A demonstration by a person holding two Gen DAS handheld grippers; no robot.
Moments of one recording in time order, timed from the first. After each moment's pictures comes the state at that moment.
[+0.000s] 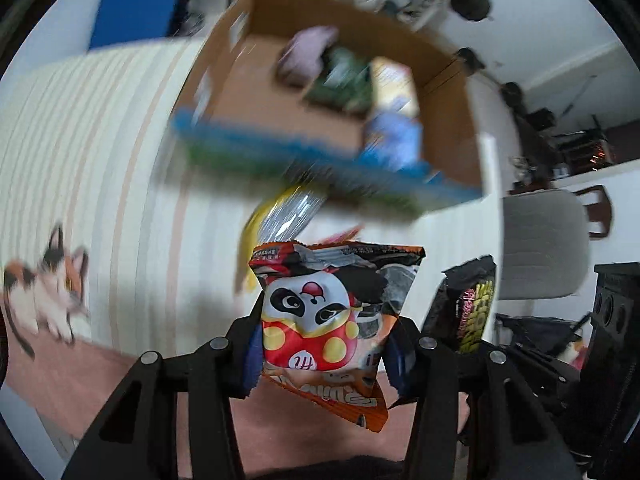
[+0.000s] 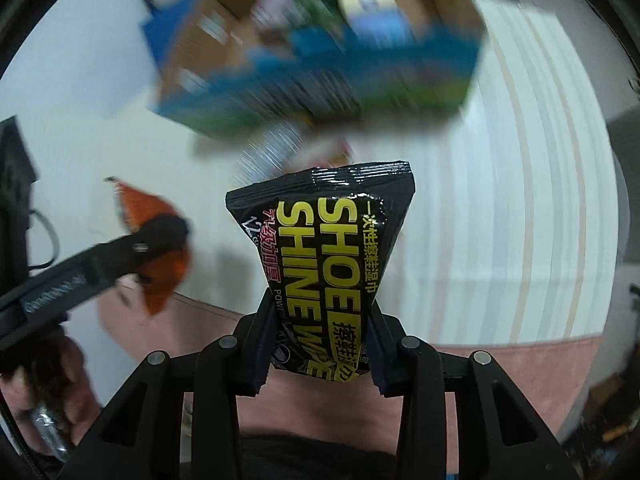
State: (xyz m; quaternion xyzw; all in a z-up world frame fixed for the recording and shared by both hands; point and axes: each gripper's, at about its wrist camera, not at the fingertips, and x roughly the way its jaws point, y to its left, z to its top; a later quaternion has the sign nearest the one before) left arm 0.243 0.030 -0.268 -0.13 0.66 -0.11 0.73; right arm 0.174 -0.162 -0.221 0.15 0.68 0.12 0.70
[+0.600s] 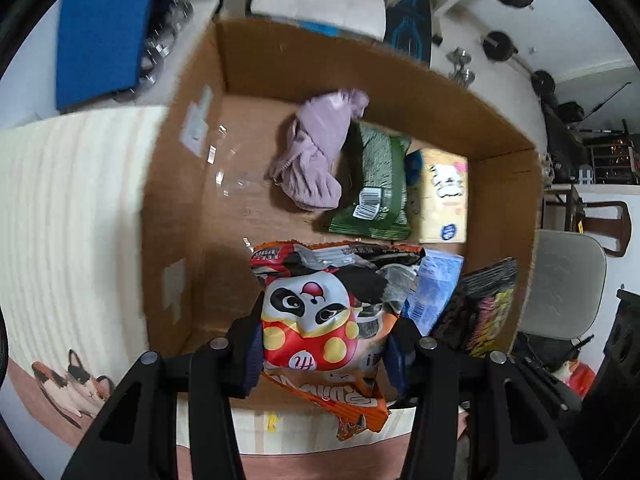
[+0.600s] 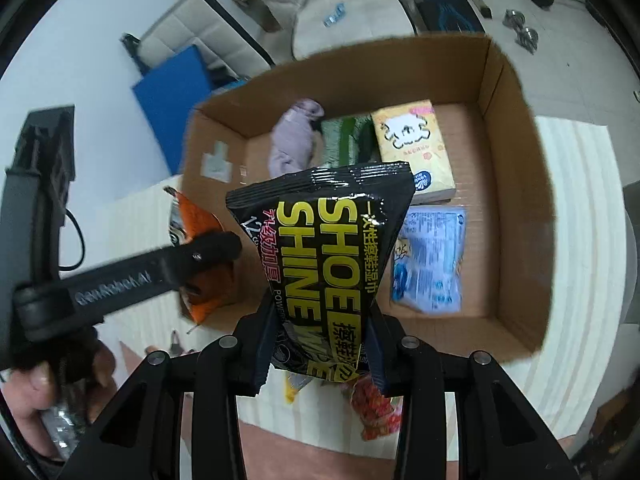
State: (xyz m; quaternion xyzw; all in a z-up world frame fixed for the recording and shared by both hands) left arm 0.457 0.046 -0.335 -0.11 0.74 -0.09 0.66; right arm 0.378 -0.156 -0.258 0.17 0.69 0.09 0.69
